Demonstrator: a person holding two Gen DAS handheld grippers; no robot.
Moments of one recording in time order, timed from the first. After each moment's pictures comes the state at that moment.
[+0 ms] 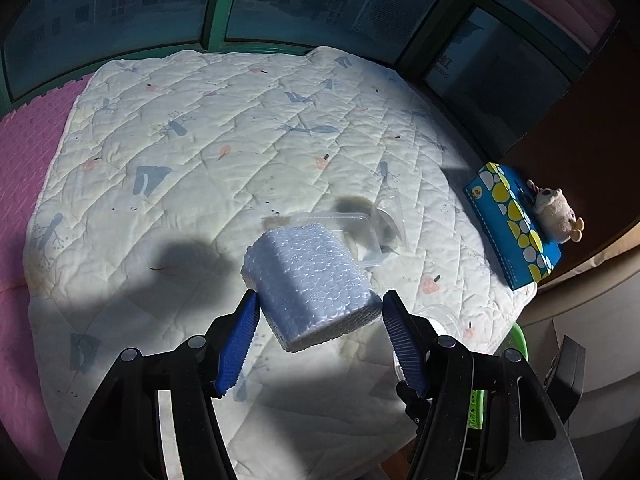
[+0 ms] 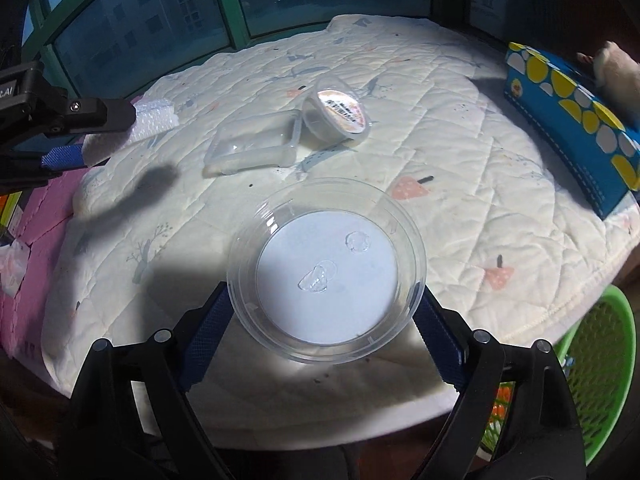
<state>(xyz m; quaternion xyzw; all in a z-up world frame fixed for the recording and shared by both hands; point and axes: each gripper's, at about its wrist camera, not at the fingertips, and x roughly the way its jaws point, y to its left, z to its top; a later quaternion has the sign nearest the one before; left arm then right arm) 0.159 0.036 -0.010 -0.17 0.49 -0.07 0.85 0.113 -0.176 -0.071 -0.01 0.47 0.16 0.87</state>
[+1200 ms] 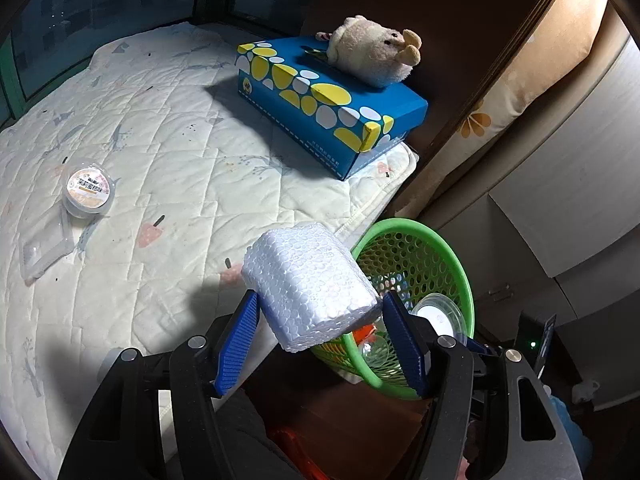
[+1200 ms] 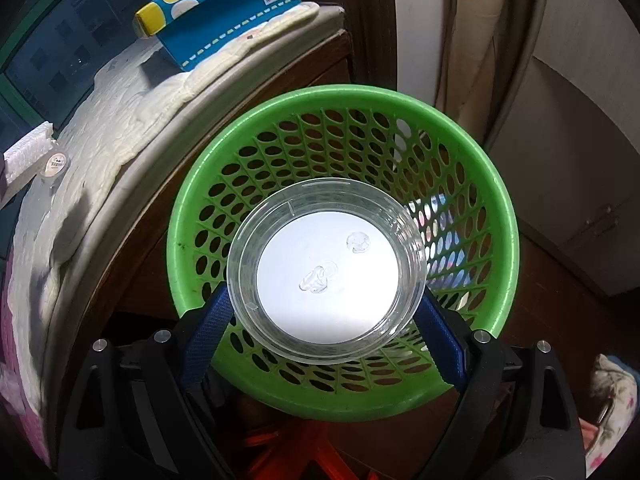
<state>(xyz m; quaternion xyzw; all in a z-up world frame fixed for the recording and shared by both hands) 0.130 -0.239 -0.006 -0.02 0.52 -0.26 0.81 0.004 -0.468 -0.128 0.18 0.52 -0.09 0.83</state>
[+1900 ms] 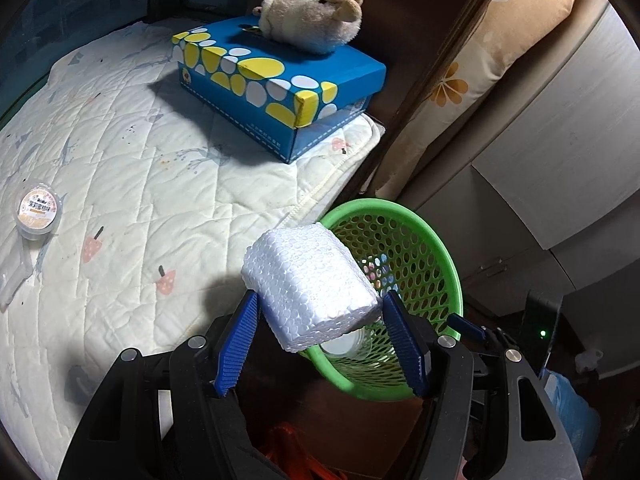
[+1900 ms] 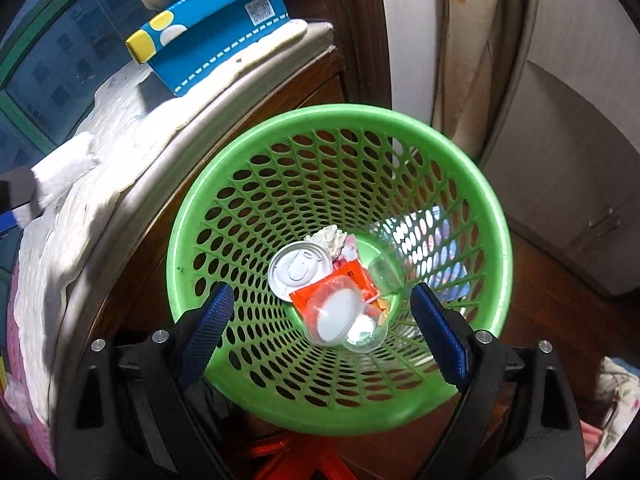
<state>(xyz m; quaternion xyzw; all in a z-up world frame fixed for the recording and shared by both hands) 0.127 -0.295 -0.021 0.02 0.54 -0.30 0.79 0.001 -0.479 -0.113 0.18 0.50 -0.10 0.84</state>
